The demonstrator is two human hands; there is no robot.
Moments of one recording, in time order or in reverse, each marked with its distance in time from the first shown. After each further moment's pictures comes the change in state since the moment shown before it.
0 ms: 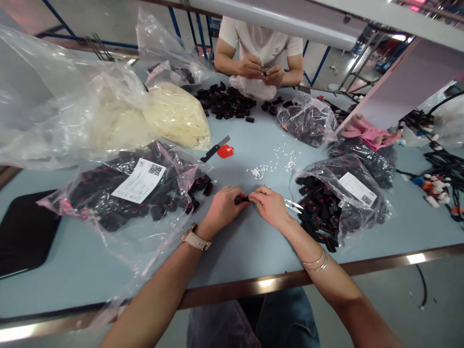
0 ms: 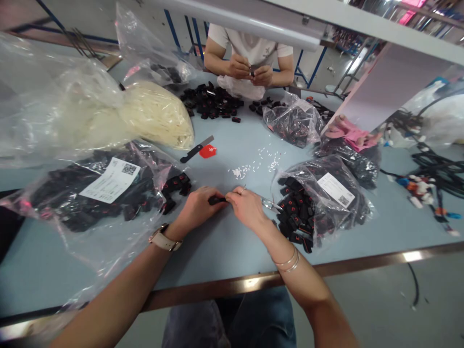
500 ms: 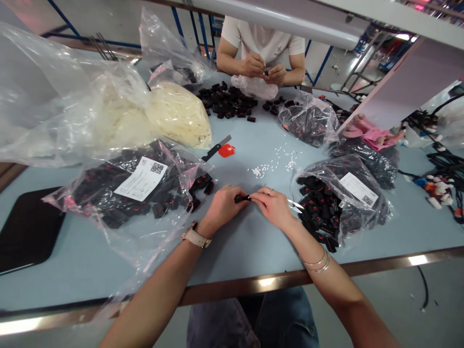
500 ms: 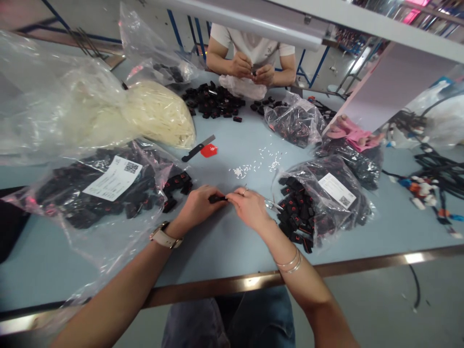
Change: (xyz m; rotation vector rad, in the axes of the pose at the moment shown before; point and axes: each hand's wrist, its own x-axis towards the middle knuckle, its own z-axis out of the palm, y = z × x) left_hand 0.000 0.002 -0.003 -0.024 -0.034 -0.035; right_hand -0.006 0.006 0.002 -0.010 0.041 -0.029
